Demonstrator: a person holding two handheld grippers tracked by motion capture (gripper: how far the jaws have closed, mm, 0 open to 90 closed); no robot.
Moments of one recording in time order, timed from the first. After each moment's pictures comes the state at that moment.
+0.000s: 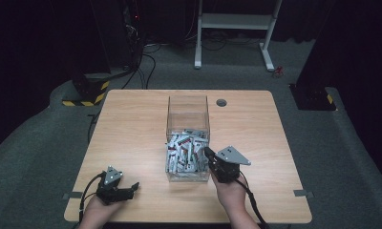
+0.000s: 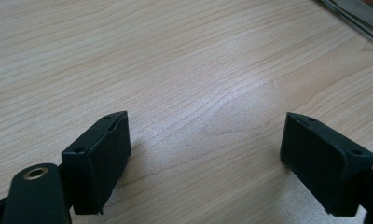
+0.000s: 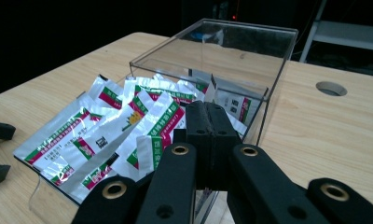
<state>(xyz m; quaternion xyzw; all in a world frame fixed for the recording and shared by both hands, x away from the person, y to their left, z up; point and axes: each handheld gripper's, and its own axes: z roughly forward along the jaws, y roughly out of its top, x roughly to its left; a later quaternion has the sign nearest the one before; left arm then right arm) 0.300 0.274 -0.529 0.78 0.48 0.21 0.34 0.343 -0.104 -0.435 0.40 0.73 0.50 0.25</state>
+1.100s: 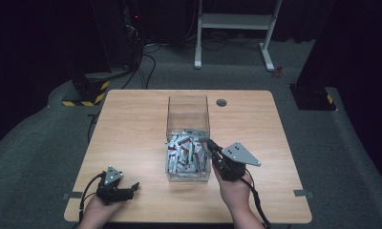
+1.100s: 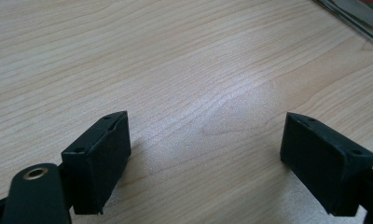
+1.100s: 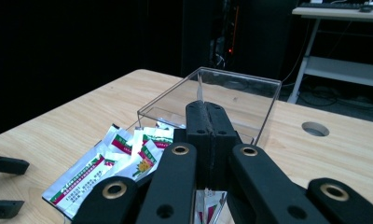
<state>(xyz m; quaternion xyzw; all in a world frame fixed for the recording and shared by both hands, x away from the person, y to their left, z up) 0.300 0.274 -0.529 0.78 0.48 0.21 0.34 0.332 -0.111 -0.397 0.38 0.70 0.54 0.28</state>
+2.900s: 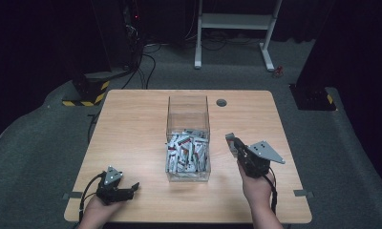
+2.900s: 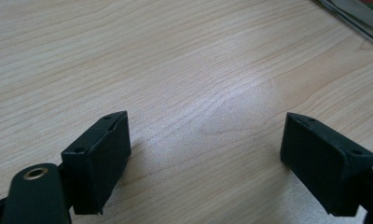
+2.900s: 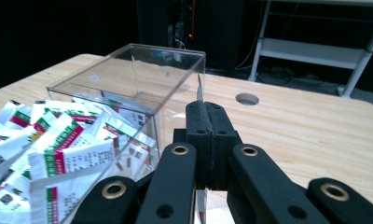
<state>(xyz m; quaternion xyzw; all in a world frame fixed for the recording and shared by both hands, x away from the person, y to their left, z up) 0.300 0.274 -0.530 0.78 0.48 0.21 0.34 0.351 -0.177 -0.416 0.44 0.68 0.50 0.32</state>
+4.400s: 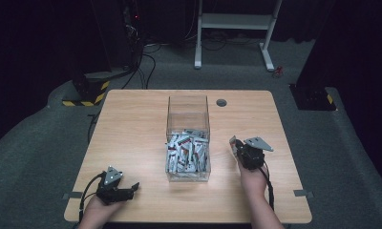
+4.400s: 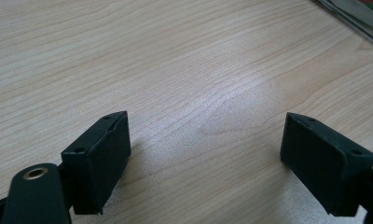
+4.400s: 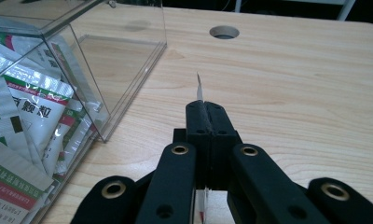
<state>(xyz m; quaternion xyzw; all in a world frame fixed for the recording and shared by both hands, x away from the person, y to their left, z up) 0.300 0.274 -0.530 0.78 0.48 0.21 0.34 0.405 -0.186 -0.478 0.51 0.70 0.42 0.28</state>
